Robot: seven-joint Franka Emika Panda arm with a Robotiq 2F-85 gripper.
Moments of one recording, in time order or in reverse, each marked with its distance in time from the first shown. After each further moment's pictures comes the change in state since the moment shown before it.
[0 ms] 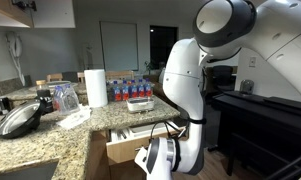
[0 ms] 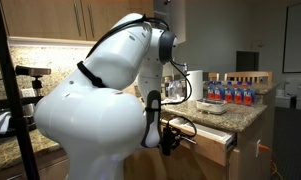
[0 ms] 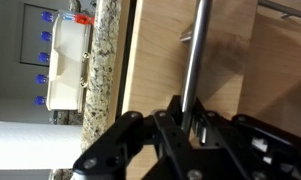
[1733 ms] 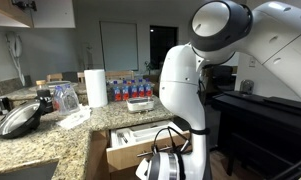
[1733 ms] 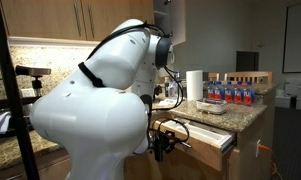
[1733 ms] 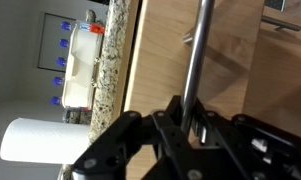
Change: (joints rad) arm 0.062 0.048 0.041 -0.049 0.091 -0.181 0.051
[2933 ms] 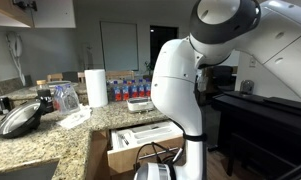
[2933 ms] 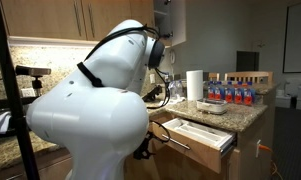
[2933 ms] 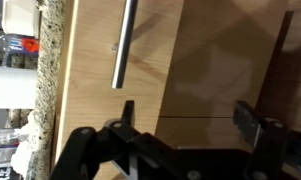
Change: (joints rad) arm 0.051 -0.005 0.142 0.012 0.084 0.215 -0.129
